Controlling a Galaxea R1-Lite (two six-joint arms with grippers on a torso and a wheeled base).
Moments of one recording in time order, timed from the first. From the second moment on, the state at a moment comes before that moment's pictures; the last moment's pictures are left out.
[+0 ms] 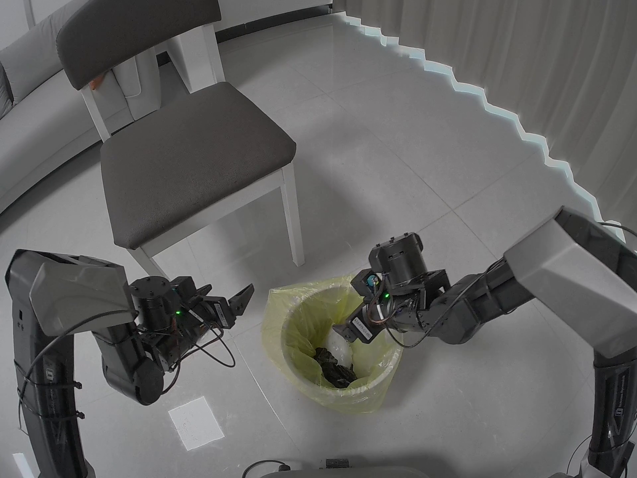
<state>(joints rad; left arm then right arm) -0.25 2.30 -0.57 -1.55 -0.13 -0.25 0.61 2.31 -1.29 -0.34 -0.08 -0.29</state>
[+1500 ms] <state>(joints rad) -0.29 2.76 -1.77 -0.37 -0.09 -0.06 0.36 1.81 -0.97 -0.34 -0.07 -0.25</state>
